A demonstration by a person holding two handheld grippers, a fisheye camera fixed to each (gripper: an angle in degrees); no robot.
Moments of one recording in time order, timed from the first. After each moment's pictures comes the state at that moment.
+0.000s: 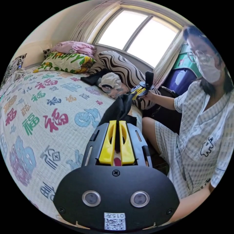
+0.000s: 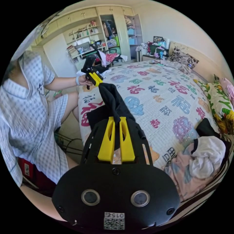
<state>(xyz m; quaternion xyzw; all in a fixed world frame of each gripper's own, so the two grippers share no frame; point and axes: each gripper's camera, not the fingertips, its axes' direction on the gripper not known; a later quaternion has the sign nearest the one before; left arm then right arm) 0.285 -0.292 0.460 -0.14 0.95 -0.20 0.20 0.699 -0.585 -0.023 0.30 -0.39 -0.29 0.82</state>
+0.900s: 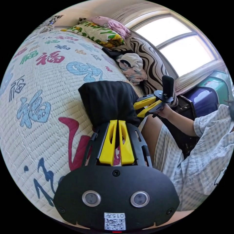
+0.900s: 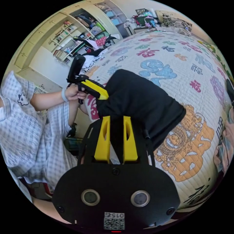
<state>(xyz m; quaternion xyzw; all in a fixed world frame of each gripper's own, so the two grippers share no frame) 0.248 -0.236 0.331 -0.35 0.90 -0.21 0.15 0.590 -0.542 0.025 0.15 -0.48 -0.23 0.83</state>
